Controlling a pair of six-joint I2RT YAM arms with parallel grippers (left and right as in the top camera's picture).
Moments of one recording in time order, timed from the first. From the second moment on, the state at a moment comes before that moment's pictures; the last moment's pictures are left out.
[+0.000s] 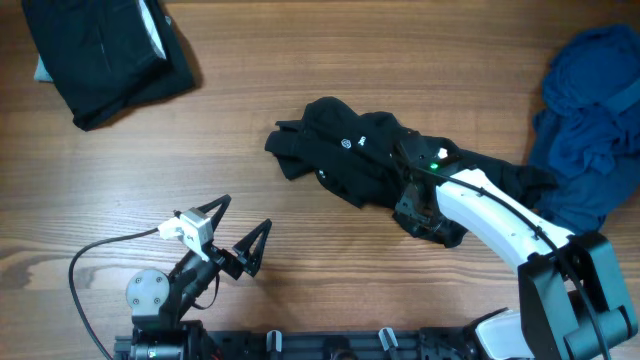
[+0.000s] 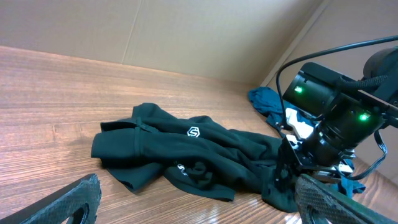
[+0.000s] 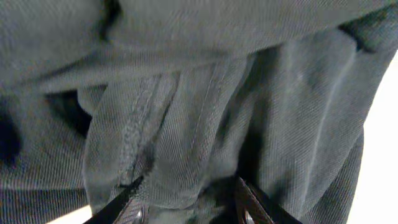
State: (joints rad) left arm 0.01 0.05 0.01 -0.02 0.66 -0.36; right arm 0.41 1.60 0.88 -0.83 0.21 0.89
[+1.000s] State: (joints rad) left arm 0.01 0.05 0.01 -0.02 0.63 -0.36; right arm 0.41 1.61 0.83 -0.80 0.25 0.90
